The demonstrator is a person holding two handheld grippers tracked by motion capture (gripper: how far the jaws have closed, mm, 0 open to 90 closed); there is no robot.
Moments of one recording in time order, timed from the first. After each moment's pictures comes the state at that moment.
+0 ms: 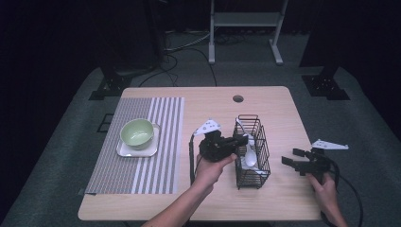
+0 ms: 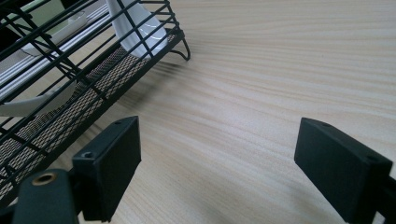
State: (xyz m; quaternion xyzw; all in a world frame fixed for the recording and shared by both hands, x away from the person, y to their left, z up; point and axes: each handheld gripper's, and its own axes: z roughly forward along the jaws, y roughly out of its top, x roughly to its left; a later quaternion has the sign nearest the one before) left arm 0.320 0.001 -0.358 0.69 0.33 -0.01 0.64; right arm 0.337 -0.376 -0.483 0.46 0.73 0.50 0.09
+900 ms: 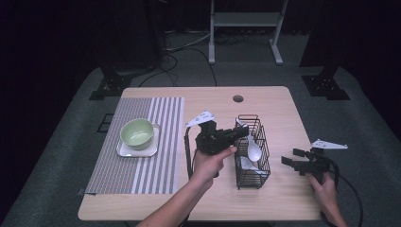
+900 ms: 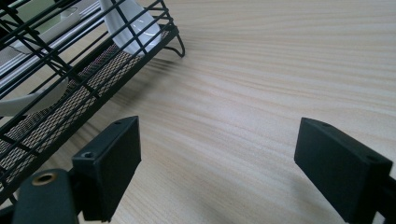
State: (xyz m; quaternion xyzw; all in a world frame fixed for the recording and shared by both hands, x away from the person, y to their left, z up) left arm 0.321 0.011 -0.327 0.65 0.33 -0.04 0.68; right arm 0.338 -0.376 -0.485 0.47 0.73 0.49 0.09
